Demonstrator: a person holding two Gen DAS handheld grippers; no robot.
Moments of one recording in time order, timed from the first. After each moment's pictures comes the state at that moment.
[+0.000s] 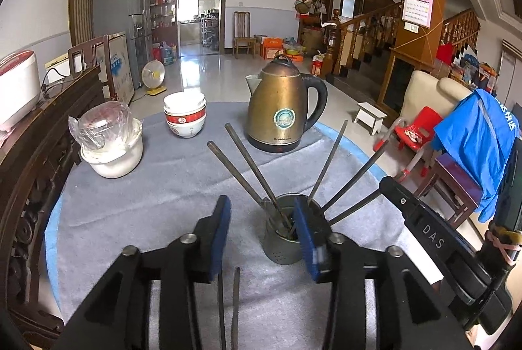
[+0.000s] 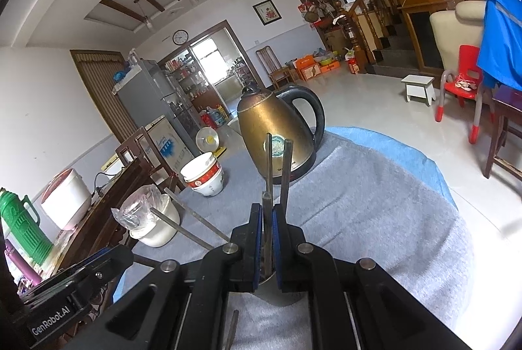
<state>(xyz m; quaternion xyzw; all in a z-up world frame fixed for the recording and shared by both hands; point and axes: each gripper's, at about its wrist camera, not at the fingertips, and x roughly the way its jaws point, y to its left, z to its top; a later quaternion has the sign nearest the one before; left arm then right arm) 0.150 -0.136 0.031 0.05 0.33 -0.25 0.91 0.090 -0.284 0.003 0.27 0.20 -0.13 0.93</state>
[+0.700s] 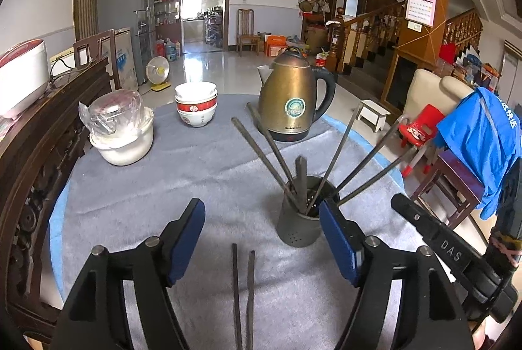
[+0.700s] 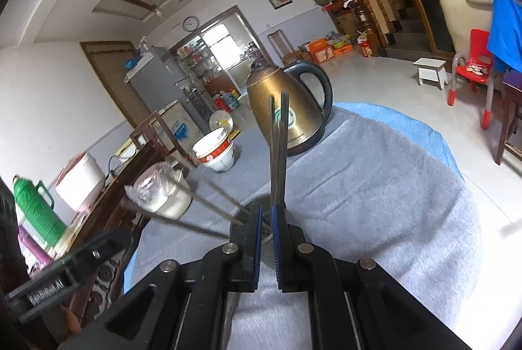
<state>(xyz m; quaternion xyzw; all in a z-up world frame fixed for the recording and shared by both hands) 0.139 -0.104 0.015 0.05 0.33 -0.25 0.91 0.064 -0.273 -0.025 0.27 0.23 -0.08 0.93</state>
